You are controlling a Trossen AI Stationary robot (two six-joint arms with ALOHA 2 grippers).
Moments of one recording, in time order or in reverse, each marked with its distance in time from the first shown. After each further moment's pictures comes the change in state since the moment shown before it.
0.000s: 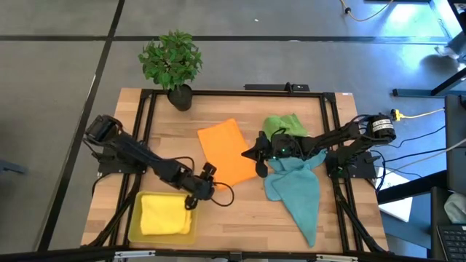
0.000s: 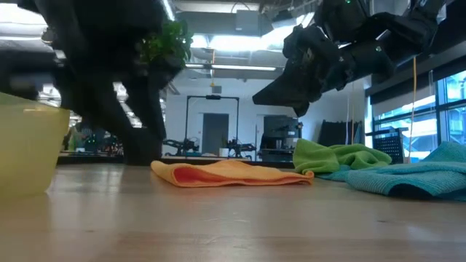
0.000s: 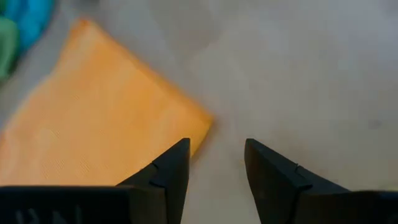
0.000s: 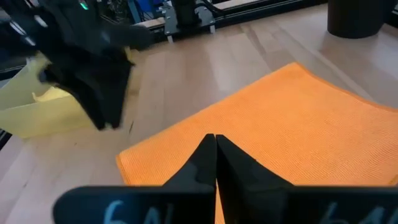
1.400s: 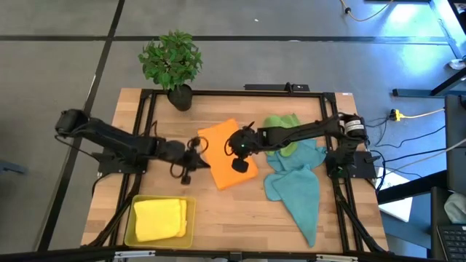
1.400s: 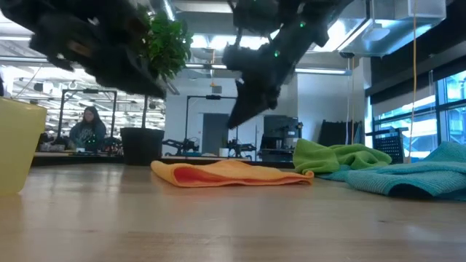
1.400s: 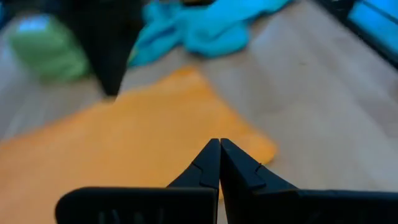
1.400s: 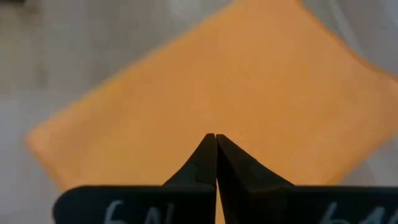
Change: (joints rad) left arm 0.282 -0.449 -0.438 0.474 0.238 -0.154; right arm -0.023 0.289 0.669 -0.930 0.087 -0.038
